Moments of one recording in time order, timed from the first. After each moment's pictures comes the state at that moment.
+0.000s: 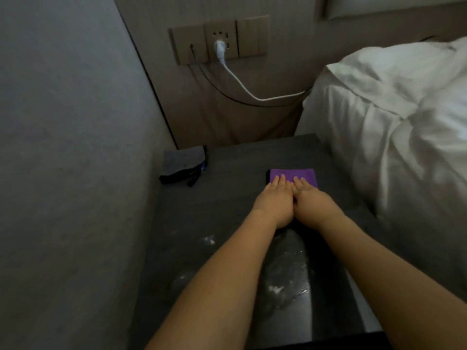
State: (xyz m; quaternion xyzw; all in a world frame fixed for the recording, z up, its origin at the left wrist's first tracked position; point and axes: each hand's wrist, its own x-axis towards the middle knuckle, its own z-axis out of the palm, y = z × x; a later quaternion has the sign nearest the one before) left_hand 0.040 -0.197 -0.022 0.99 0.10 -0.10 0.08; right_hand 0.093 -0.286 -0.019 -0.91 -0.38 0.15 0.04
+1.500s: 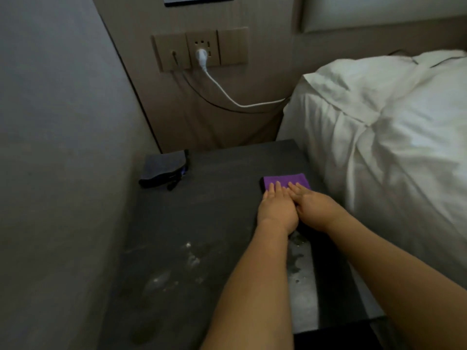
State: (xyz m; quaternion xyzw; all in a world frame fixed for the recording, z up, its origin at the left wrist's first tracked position) left_hand 0.064 -0.261 -0.023 0.98 0.16 -0.10 0.11; right_hand 0.127 -0.345 -0.022 -0.89 -0.43 0.13 0.01
